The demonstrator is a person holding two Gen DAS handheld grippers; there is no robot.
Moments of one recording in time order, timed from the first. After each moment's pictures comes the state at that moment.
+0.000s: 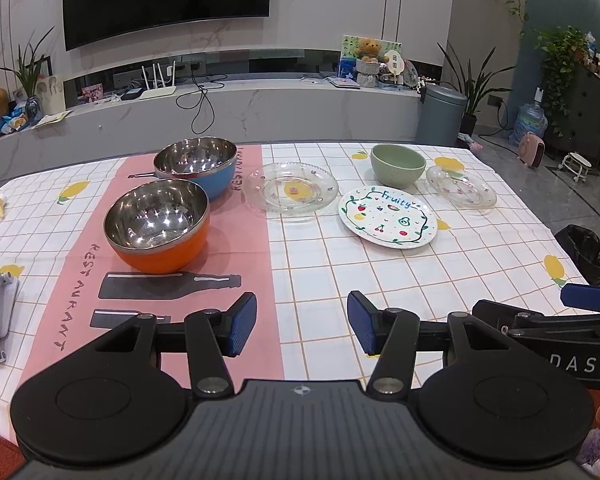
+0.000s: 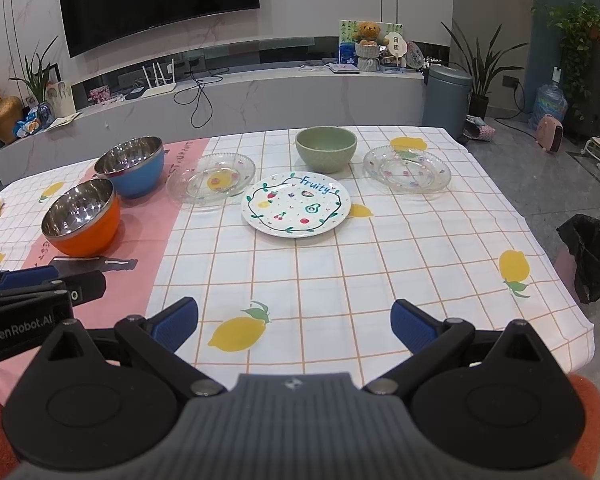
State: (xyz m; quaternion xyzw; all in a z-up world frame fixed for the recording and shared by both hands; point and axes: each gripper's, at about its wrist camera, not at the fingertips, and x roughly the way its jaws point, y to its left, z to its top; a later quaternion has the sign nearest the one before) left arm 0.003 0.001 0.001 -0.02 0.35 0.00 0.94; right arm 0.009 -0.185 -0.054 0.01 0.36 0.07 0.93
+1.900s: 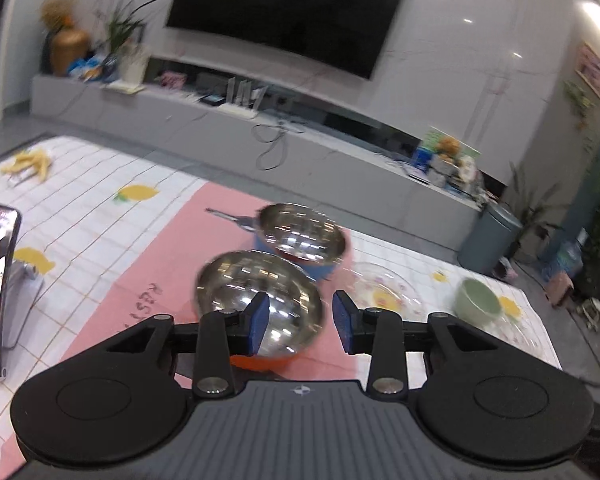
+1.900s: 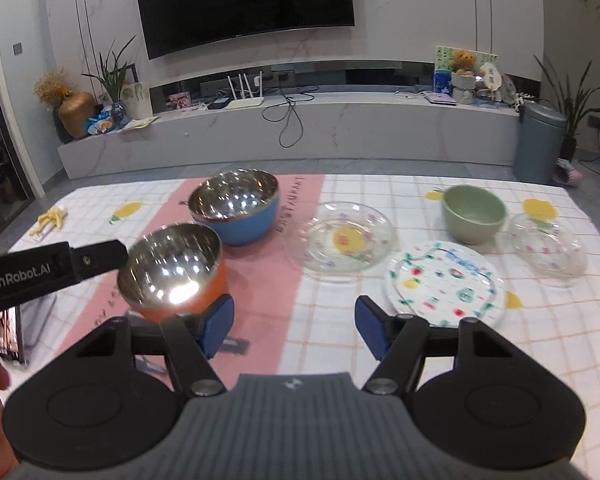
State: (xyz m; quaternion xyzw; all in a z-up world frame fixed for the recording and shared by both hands) left arm 0.054 0.140 0.014 -0.19 0.26 0.09 0.94; right arm 0.101 -0.059 -0.042 0.00 0.33 0.19 0.93
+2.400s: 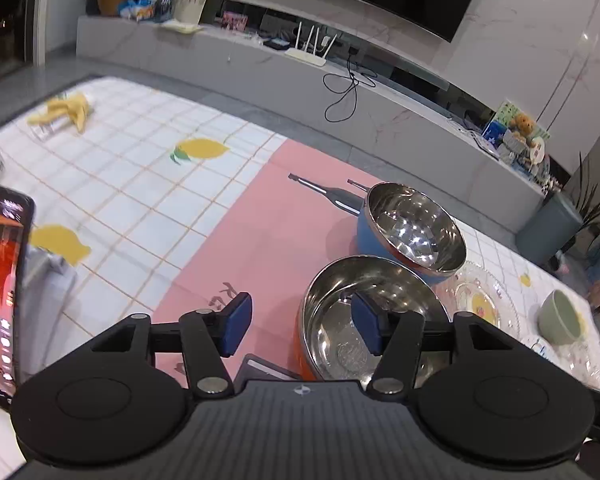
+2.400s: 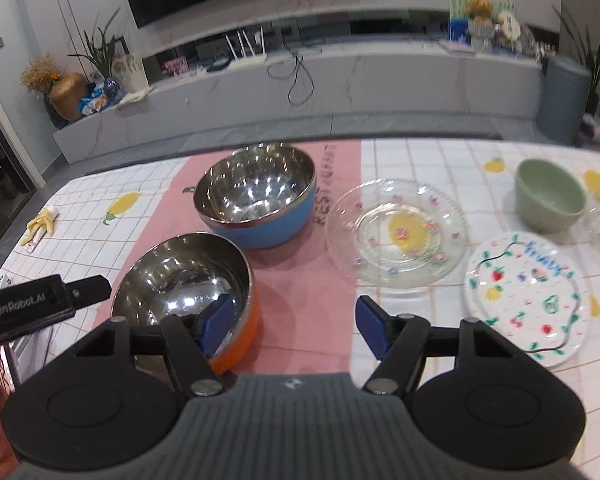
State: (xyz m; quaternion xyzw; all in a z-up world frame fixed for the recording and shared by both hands) left arm 0.108 0.219 -0.020 -0.23 0.35 0.15 0.90; right arm 0.187 0.008 -0.070 0.03 0.41 0.19 0.89
